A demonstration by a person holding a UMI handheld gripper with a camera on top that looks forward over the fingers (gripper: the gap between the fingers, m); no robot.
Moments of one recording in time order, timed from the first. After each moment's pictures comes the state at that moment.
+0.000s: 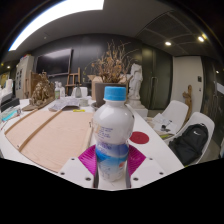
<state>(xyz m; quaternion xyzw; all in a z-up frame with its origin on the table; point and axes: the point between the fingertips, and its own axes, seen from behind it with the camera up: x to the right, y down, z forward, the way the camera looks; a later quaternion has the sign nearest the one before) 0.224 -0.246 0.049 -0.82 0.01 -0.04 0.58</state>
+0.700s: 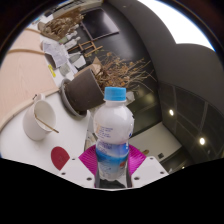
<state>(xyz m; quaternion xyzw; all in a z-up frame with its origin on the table) 0.369 -0.130 0.176 -0.69 -0.25 -0.47 0.50</state>
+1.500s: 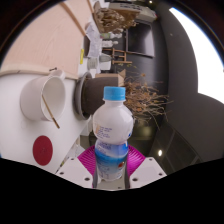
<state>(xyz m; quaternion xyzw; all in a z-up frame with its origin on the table) 0.339 -0.072 0.180 -0.55 -0.45 -0.57 0.42</state>
